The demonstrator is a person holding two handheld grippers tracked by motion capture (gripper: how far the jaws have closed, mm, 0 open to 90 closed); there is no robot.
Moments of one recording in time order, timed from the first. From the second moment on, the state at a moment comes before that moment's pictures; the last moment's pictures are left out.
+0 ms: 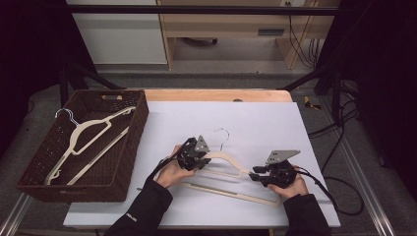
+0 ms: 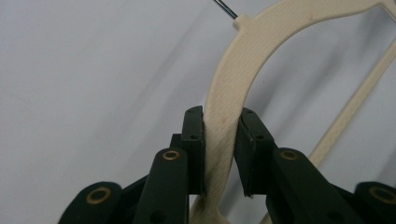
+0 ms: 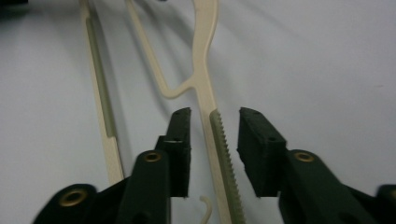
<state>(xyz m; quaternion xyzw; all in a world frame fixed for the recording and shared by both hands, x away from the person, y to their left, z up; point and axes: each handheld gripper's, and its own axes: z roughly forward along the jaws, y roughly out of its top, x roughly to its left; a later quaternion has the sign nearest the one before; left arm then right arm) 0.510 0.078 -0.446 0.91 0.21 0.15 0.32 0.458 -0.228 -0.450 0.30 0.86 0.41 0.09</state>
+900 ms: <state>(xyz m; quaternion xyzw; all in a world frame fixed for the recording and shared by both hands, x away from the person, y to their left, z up) 0.483 0.079 -0.435 0.91 0.21 0.17 0.33 0.496 -0.161 -0.438 0.32 0.84 0.43 0.05</state>
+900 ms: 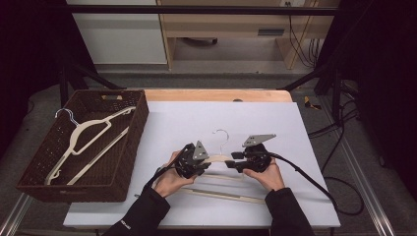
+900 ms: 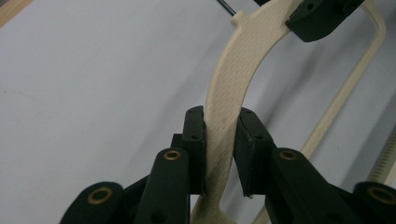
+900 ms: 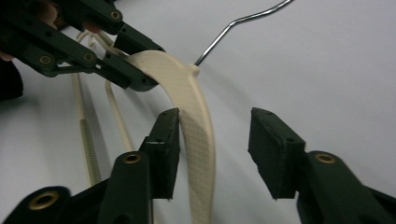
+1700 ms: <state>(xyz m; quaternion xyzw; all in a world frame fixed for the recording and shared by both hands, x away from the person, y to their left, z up) 0.462 0.105 -0.404 0.89 0.20 0.12 0.40 0.476 -0.171 -0.408 0.23 0.84 0.49 -0.05</state>
